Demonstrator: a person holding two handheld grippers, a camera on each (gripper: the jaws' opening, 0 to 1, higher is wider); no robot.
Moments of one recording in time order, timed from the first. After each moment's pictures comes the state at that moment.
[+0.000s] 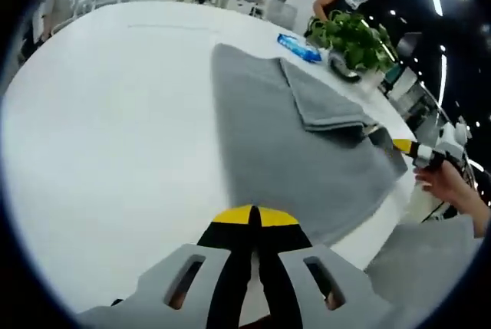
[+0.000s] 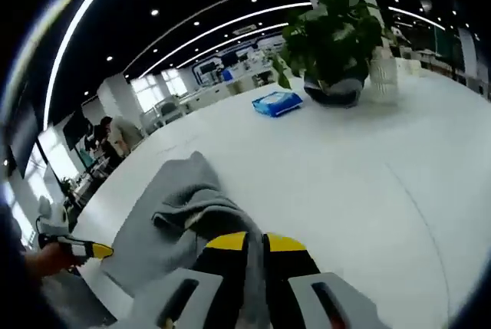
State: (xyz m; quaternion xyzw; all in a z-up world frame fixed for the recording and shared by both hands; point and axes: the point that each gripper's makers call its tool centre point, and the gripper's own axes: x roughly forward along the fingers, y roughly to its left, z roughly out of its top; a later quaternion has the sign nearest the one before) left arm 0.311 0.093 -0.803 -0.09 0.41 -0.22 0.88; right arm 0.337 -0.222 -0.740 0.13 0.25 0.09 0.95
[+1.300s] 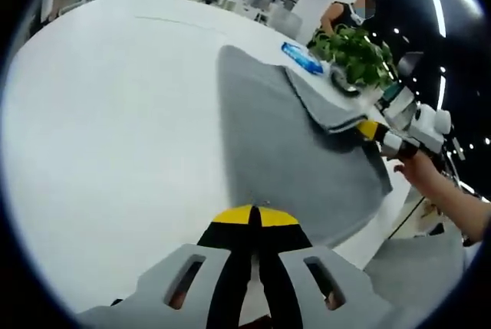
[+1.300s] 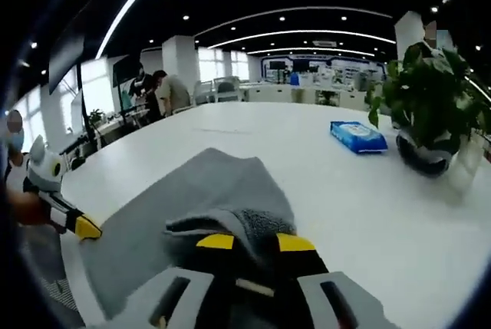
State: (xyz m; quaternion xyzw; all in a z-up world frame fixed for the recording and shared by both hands) left arm 0.314 0.095 -0.805 -0.17 0.41 -0.21 0.87; right arm 0.418 -0.149 -0.755 0.00 0.25 0.20 0.95
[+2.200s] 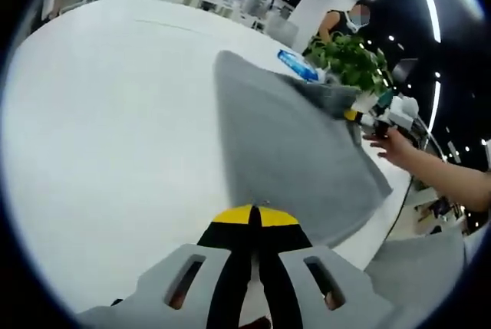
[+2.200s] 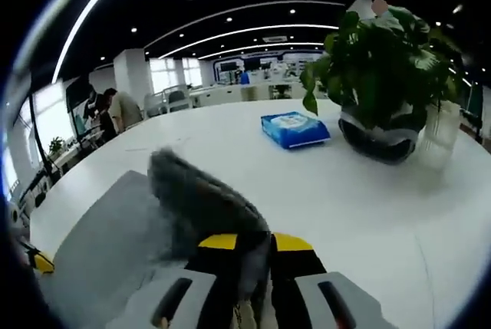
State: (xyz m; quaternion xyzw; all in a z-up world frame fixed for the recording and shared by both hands) left arm 0.314 0.094 -0.805 -0.18 0.38 -0.22 0.88; right arm 0.496 -0.235 -0.778 0.03 0.26 0.09 0.96
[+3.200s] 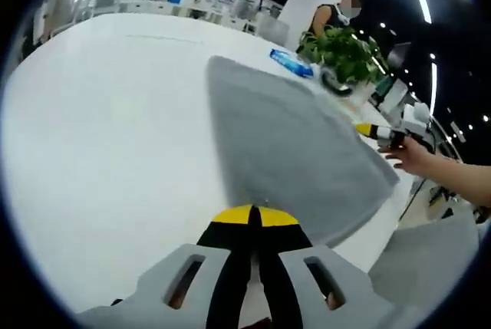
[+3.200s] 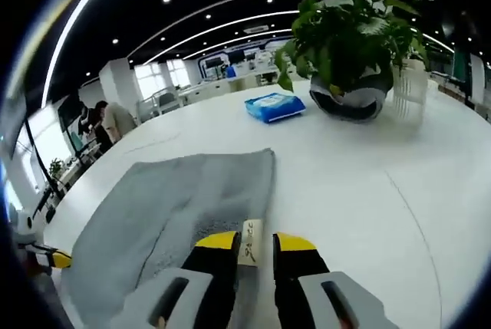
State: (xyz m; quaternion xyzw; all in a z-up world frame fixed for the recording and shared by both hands) left arm 0.314 0.091 -0.804 -0.13 0.37 -0.23 0.89; right arm 0.402 -0.236 -0.786 0.10 0.30 0.08 0.95
